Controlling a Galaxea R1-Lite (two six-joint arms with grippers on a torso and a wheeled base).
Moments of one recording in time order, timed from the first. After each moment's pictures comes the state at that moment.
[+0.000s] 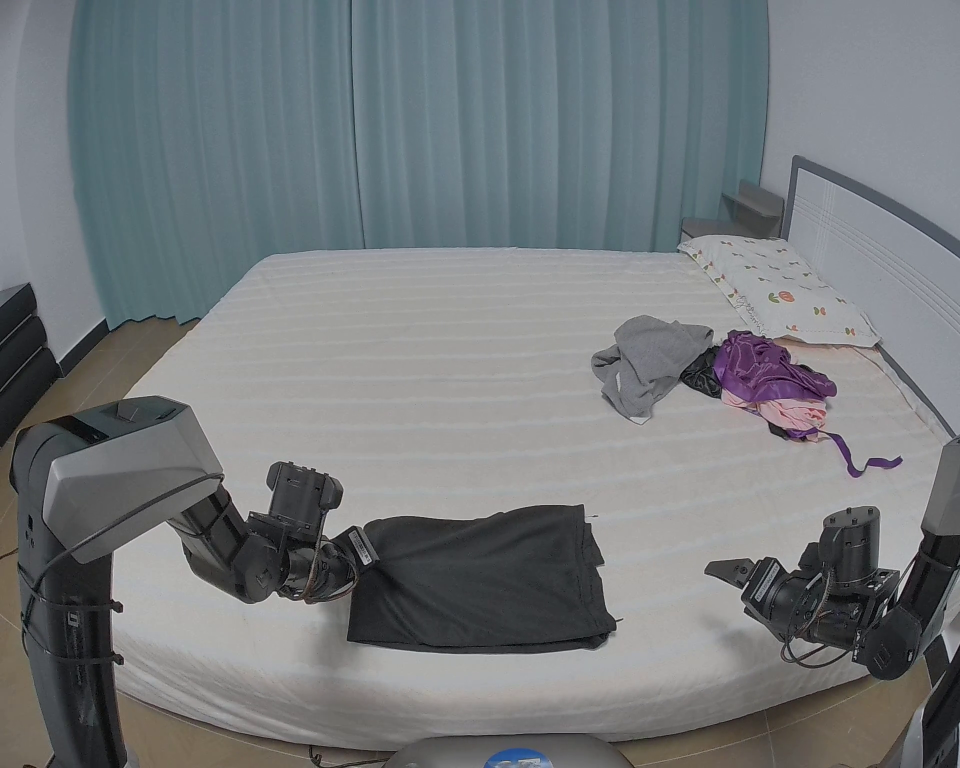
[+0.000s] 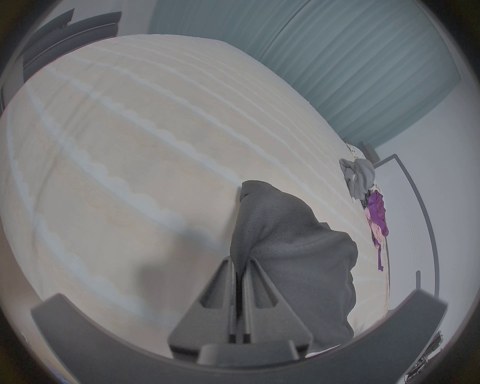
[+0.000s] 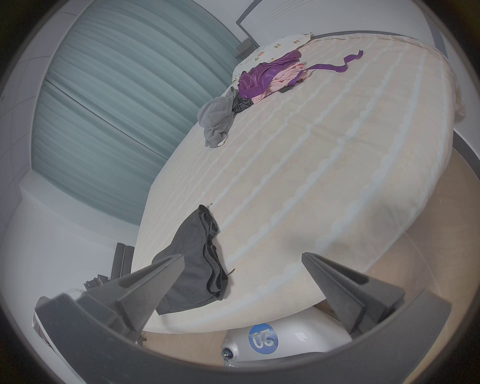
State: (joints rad) left arm -0.30 2.31 -0.89 -0.57 -0.05 -0.81; right arm 0.25 1.98 -0.13 -1.20 0.05 0.89
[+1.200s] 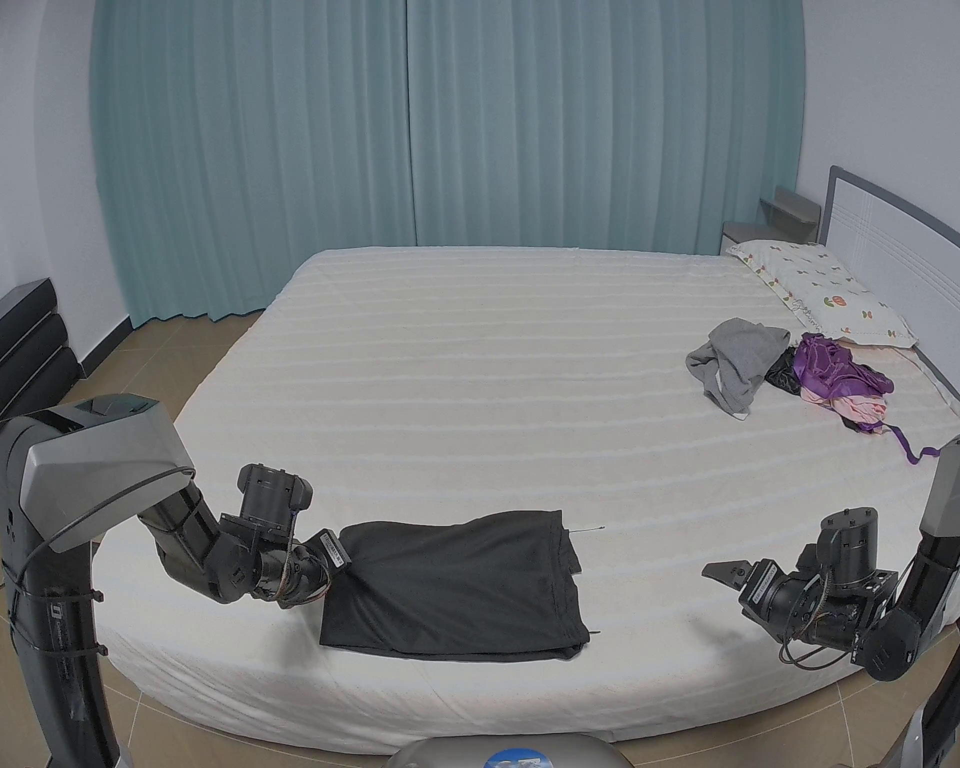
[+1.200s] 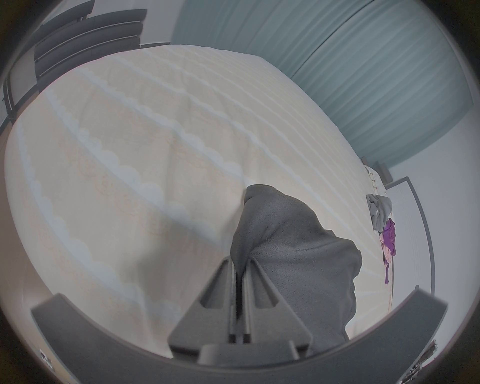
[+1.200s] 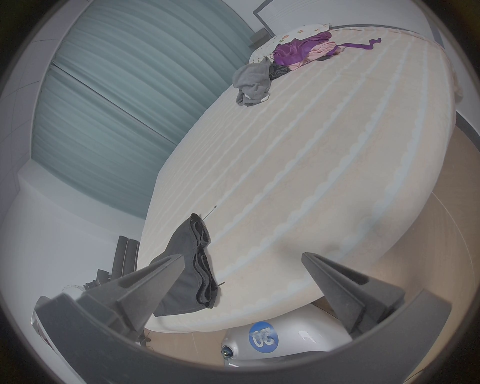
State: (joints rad) left arm -0.24 2.27 -0.81 -0.57 -0.05 -0.81; right arm 0.26 1.98 -0.13 -1.20 0.04 0.89
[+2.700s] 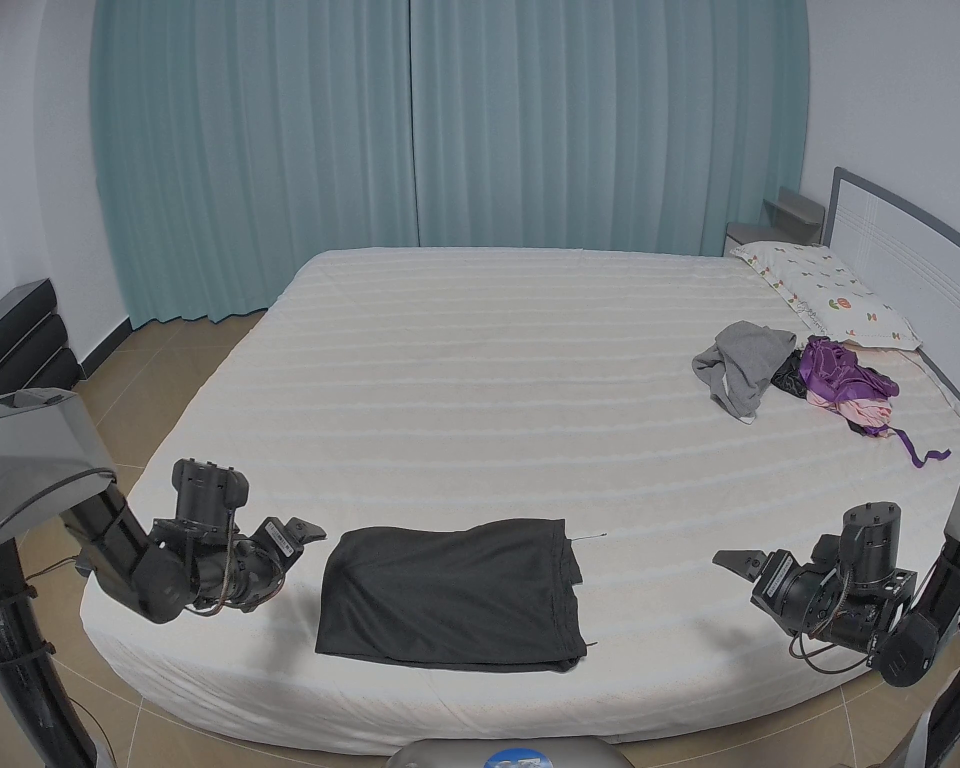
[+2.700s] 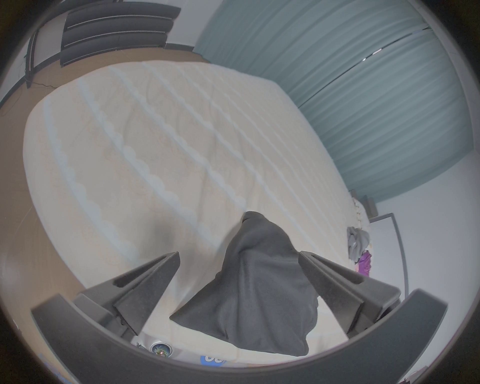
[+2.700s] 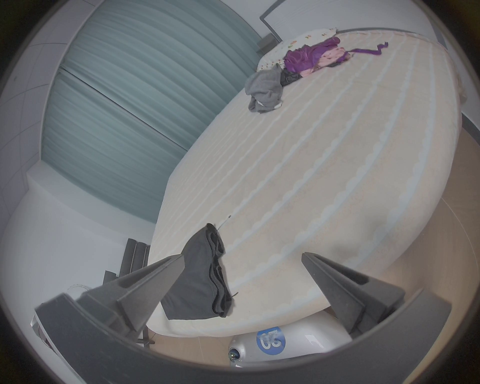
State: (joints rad) left arm -0.17 2.05 -0.57 -0.71 -0.07 -0.95; right arm 0.26 1.89 -0.08 -1.23 0.04 0.89
